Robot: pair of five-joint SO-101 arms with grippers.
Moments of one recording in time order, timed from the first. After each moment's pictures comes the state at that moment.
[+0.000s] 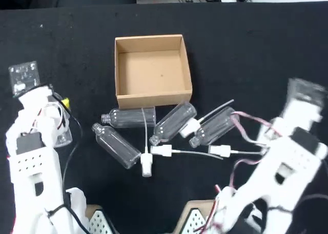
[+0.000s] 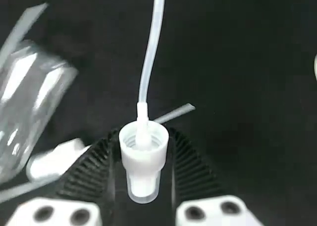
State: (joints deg) left arm -23.6 -51.8 60.4 42.2 -3.0; right arm 41.6 -35.8 47.6 66.6 11.7
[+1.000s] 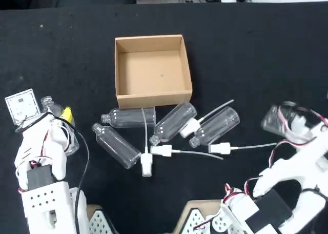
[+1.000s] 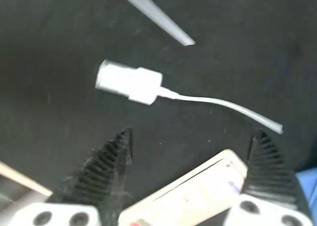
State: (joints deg) left arm -23.4 -79.7 77.1 44.4 2.8; right arm 56.2 -15.3 29.0 76.0 109.8
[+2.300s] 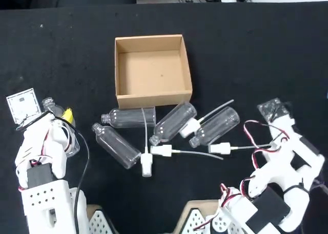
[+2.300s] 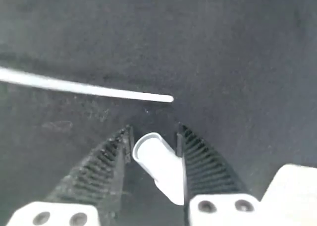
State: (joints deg) left arm -23.4 -77.9 77.1 44.4 2.8; right arm 49.0 -15.3 55.7 39.6 67.3
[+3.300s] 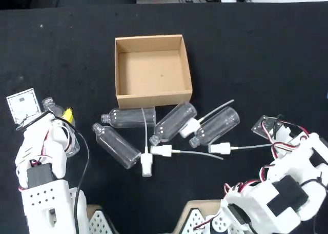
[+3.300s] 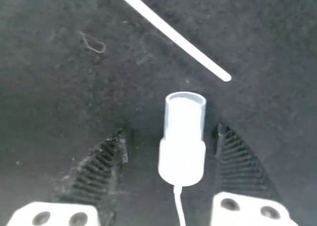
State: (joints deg) left arm -23.4 -77.9 77.1 44.4 2.8; right arm 55.6 -2.2 44.4 48.7 101.2
